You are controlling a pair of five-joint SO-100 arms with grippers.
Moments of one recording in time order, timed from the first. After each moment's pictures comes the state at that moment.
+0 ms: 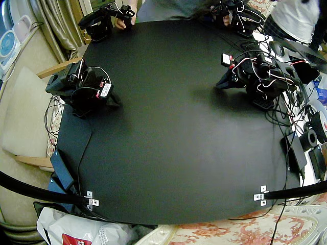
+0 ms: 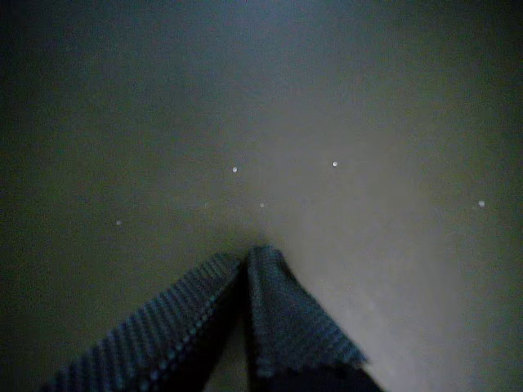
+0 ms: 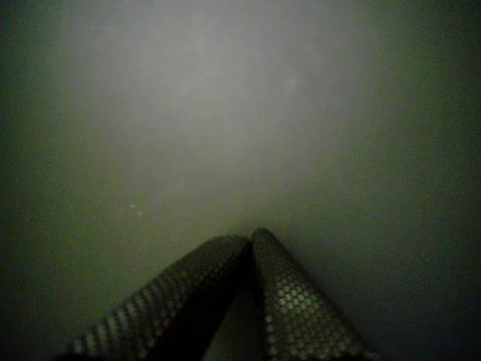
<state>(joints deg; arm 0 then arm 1) 7.0 184.7 178.9 57.1 -6.3 -1.8 186.9 172.9 58.8 12.8</state>
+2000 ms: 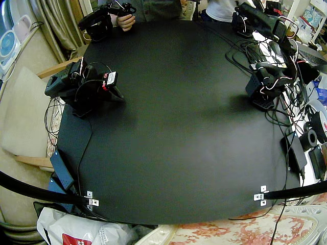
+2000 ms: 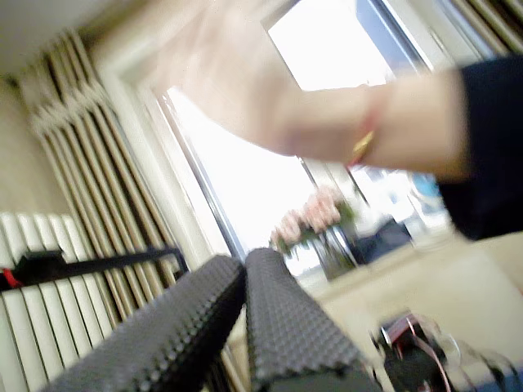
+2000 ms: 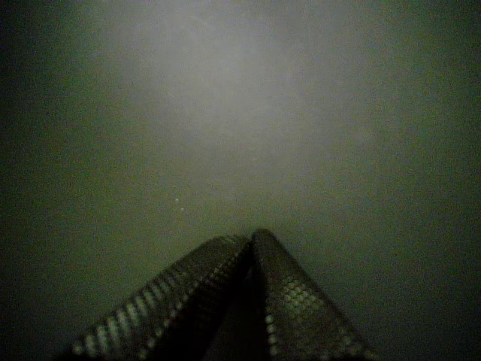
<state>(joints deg) -7.7 177.4 142.0 2.2 20.3 -7.8 186.4 172.9 54.8 1.1</state>
